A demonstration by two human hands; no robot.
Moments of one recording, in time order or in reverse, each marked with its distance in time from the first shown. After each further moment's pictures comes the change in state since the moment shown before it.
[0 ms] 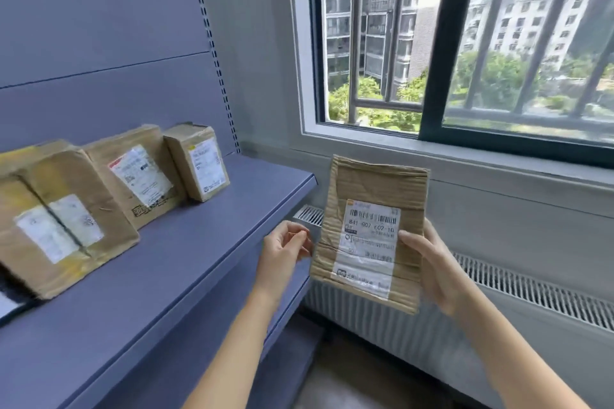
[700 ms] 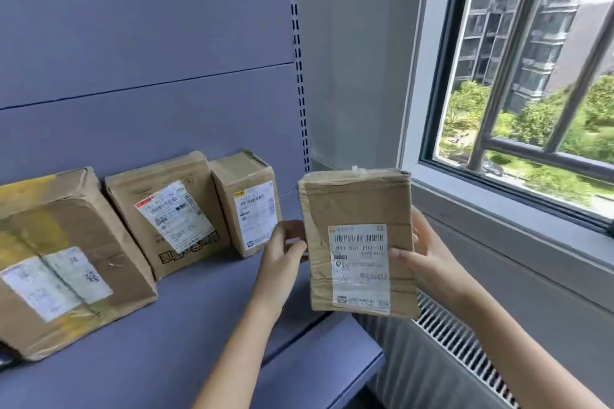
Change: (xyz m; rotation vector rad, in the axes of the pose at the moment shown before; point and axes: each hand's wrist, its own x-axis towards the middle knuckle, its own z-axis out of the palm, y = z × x) left_hand 0.204 -0.010 -0.060 -0.055 0.347 0.026; right_hand 0.304 -0.004 0.080 -0.269 -0.578 -0.123
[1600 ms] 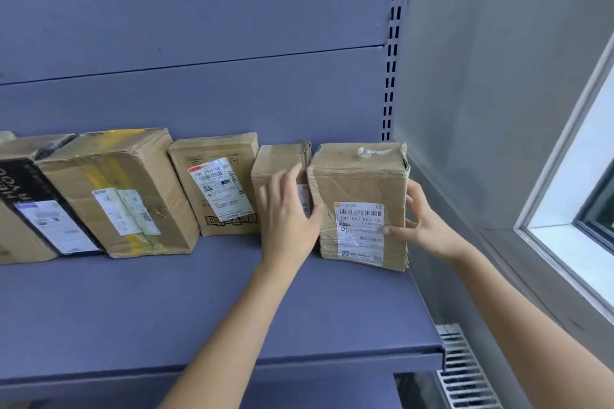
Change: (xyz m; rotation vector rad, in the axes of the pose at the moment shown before) left_hand 0.096 -0.003 0.025 1.045 0.802 0.304; right_hand 0.230 0.061 -0.035 -0.131 -0.571 -0.103
